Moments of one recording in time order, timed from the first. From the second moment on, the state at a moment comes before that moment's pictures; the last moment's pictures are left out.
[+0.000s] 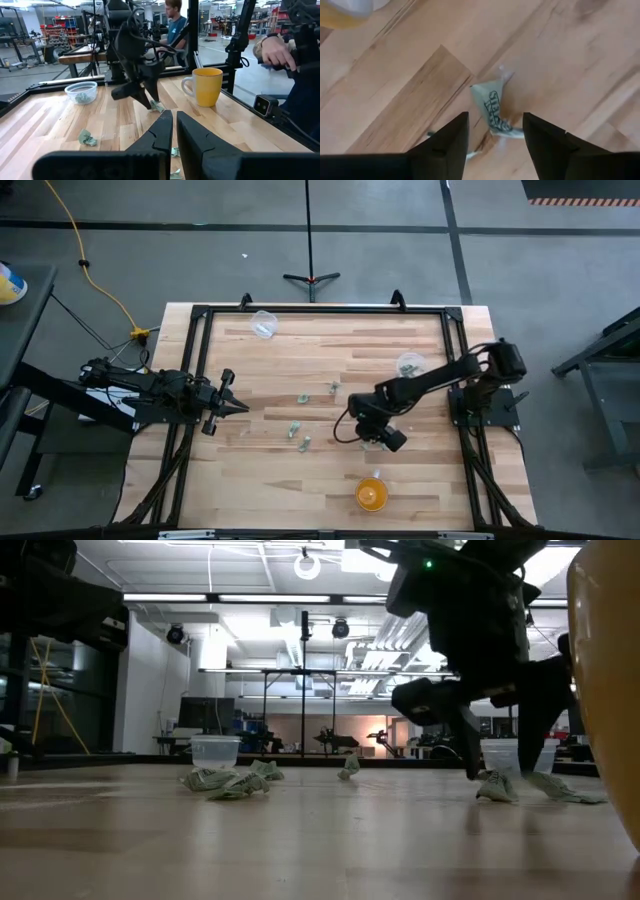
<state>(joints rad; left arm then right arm) -0.24 0.02 0.01 0.01 -0.01 0.07 0.14 1.73 0.95 -0.49 -0.34 -0.54</state>
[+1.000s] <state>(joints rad) -0.24 0.02 0.01 0.01 -0.01 0.07 0.05 1.62 1.05 -0.92 0.08 -0.51</state>
